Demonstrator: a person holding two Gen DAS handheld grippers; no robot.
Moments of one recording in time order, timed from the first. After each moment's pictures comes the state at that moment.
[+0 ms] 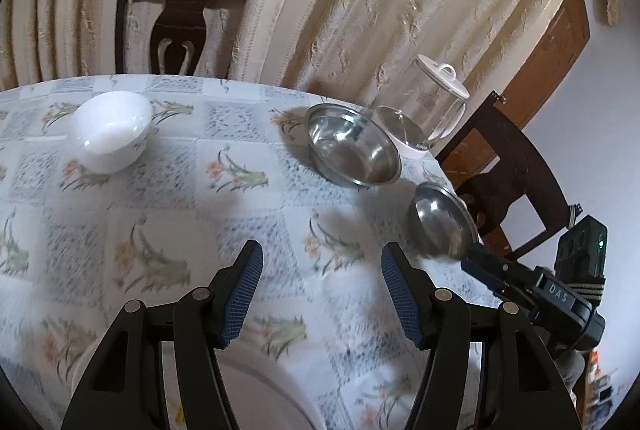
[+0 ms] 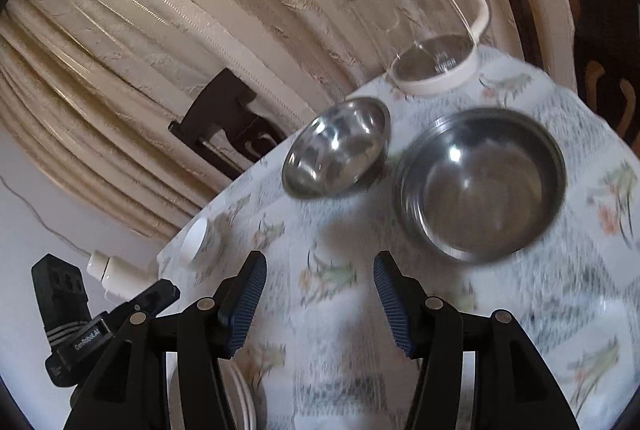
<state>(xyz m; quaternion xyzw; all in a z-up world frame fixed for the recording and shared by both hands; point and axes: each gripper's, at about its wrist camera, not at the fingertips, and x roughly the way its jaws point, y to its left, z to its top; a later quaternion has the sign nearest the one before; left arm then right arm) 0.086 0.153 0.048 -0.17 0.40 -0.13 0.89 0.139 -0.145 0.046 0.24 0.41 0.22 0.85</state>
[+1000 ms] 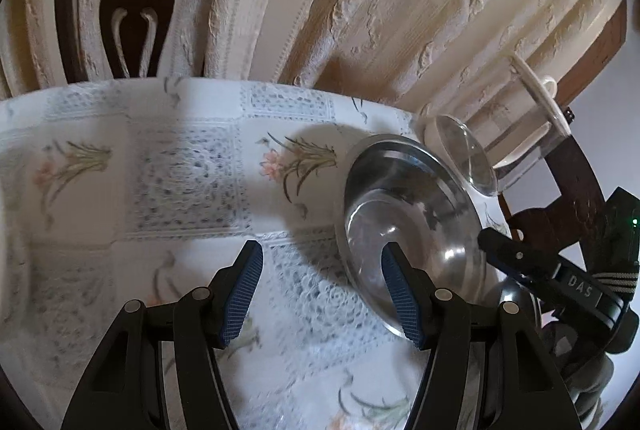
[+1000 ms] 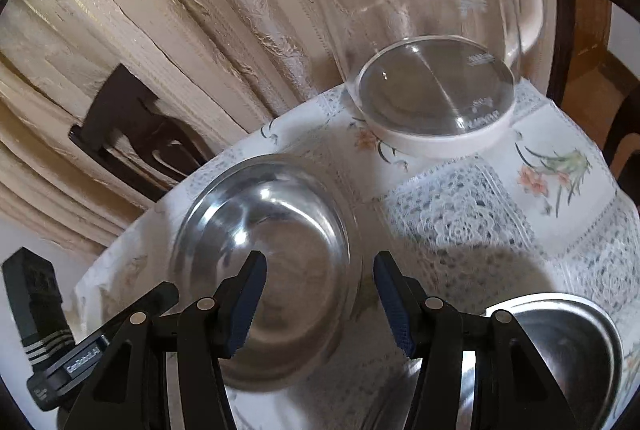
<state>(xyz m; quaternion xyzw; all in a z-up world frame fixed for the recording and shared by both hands) 0.296 0.134 -0.029 -0.18 0.46 -0.13 0.86 0.313 -0.103 0.009 0.16 0.49 0.12 0.85</state>
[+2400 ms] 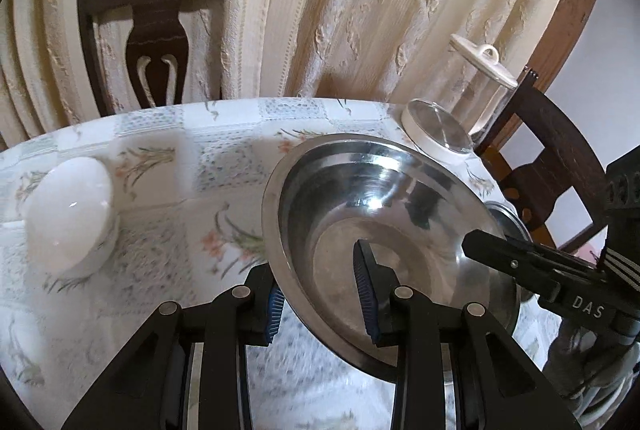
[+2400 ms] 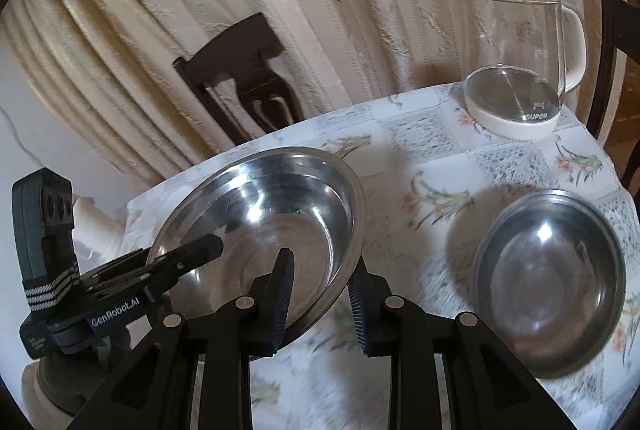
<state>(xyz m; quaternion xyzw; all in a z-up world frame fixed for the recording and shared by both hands) 0.173 0.147 0.031 -0.09 0.42 -0.12 0.90 0.189 -0.062 0.062 0.10 0.45 0.26 0.85</state>
